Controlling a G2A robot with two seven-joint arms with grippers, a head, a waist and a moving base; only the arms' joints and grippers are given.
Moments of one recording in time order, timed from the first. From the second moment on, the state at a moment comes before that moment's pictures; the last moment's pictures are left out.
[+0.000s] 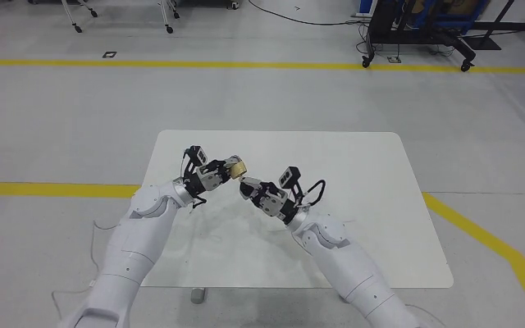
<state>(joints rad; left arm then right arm) 0.99 -1.26 -1.19 -1.01 -0.63 -0.19 -1.02 -1.22 -1.43 1.01 -1.23 0.76 -0.23 0.69</state>
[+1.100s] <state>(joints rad) 1.01 -1.25 -1.20 -1.05 -0.57 -0.31 -1.01 -1.18 -1.46 1.03 -1.10 1.14 -0.08 0.91</state>
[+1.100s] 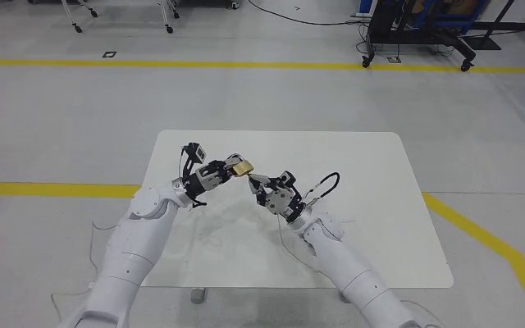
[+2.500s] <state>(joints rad) 0.82 -1.37 -0.69 -1.05 0.22 0.08 -0.68 -1.46 -1.35 1.36 -1.63 0.16 -0.31 0.37</state>
